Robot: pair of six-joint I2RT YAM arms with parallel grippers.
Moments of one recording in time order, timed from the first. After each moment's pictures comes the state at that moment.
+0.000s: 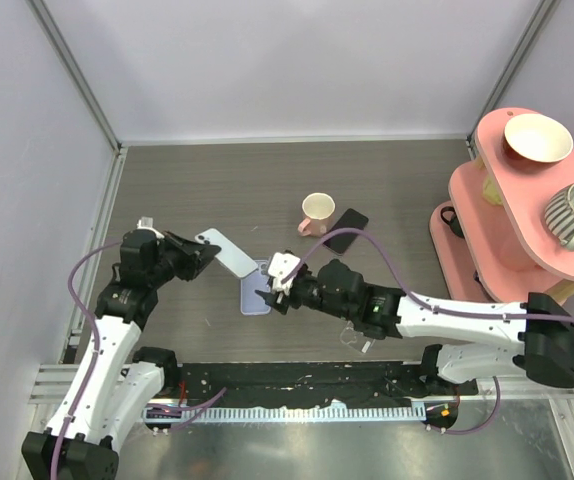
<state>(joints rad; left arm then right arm) -0.15 0.72 0.64 -0.41 0.30 -1.21 1.19 1.20 0.76 0.28 0.09 -0.20</state>
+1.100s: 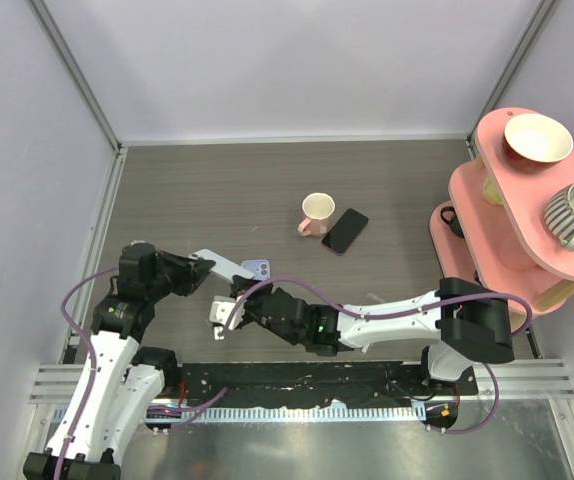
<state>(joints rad) -0.15 0.61 0.61 -0.61 0.23 -1.39 1.39 1.59 0.89 0.53 0.44 -0.76</state>
